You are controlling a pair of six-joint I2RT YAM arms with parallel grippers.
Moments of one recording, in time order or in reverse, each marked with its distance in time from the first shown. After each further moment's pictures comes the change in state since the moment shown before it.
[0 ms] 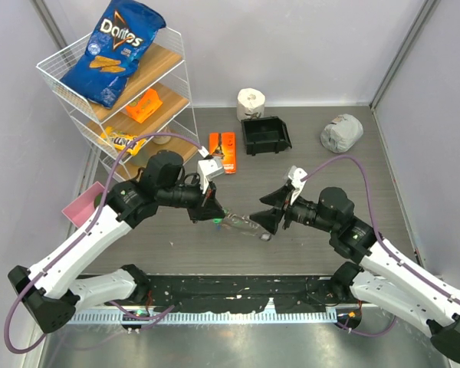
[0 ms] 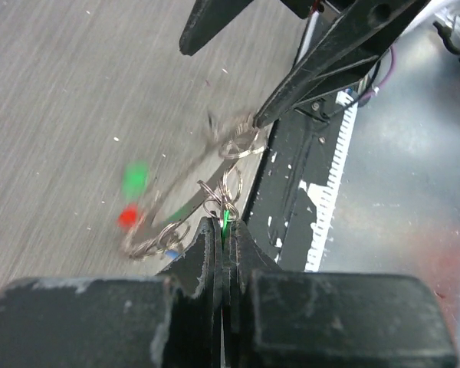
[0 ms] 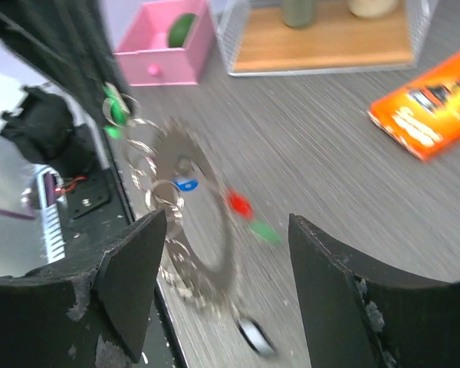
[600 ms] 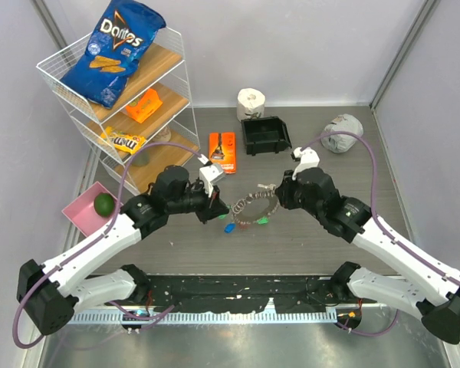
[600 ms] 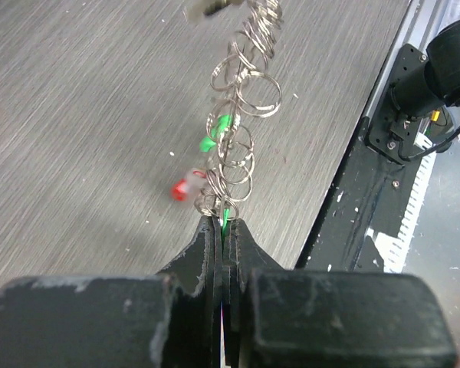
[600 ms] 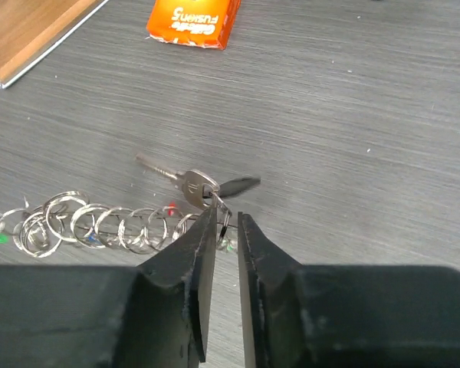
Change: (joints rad) left arm 0.000 -0.006 -0.317 0.417 -0.146 -0.065; right arm 0.001 0.251 0.302 -0.436 0.558 0.254
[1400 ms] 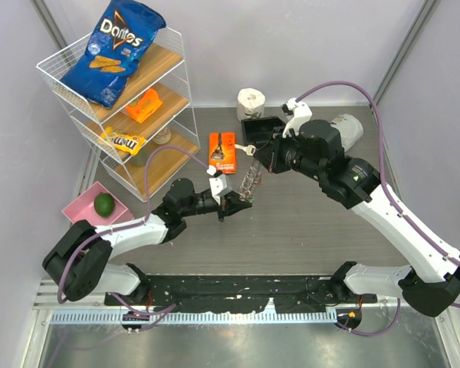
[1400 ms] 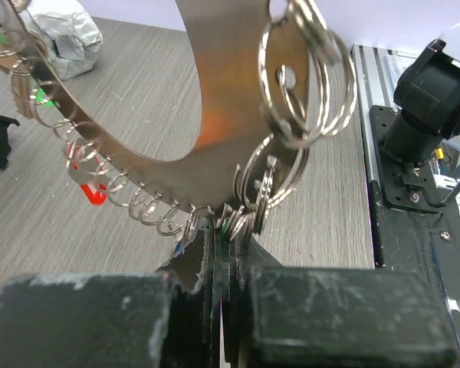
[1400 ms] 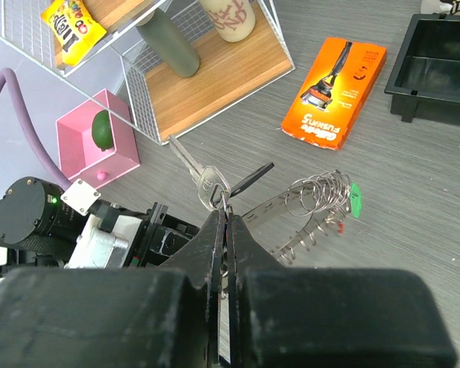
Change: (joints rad) left arm 0.000 0.297 -0.276 1.030 0.217 0.052; right arm 0.001 0.230 0.537 -0.107 -0.216 -0.001
